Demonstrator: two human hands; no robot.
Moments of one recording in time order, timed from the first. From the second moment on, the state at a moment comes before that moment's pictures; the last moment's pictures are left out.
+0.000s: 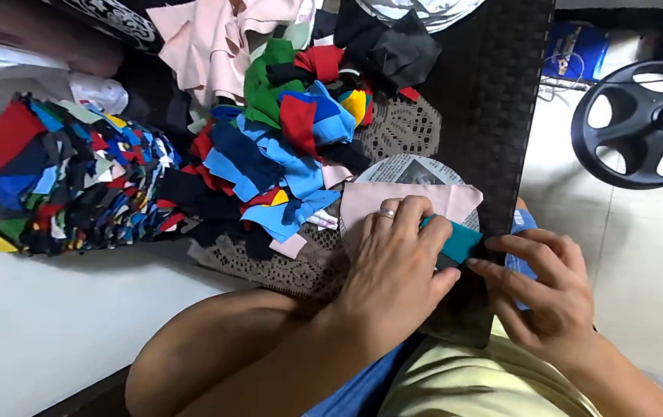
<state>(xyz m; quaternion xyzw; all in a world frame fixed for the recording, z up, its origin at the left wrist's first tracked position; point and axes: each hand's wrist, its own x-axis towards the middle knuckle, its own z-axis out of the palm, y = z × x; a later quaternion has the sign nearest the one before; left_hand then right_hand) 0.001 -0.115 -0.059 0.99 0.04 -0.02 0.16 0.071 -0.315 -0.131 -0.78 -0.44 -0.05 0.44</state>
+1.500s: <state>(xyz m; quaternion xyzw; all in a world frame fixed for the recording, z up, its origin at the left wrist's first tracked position) -0.024 -0.004 -0.060 0.98 0.12 0.11 0.08 0.062 -0.315 -0.117 -0.74 -0.50 -0.10 0.43</state>
